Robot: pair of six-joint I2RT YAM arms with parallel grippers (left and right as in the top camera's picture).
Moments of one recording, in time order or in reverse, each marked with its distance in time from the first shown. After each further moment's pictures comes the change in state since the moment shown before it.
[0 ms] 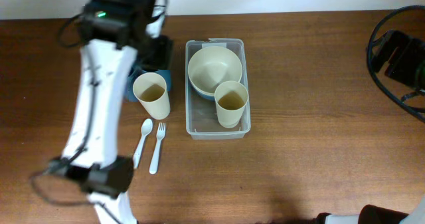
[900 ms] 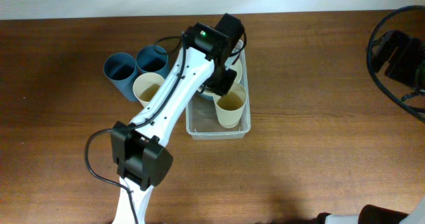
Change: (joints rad) left arm -0.322 0.203 -0.167 0.177 0.063 0.004; right arm 0.000 0.000 0.000 0.000 0.000 0.000
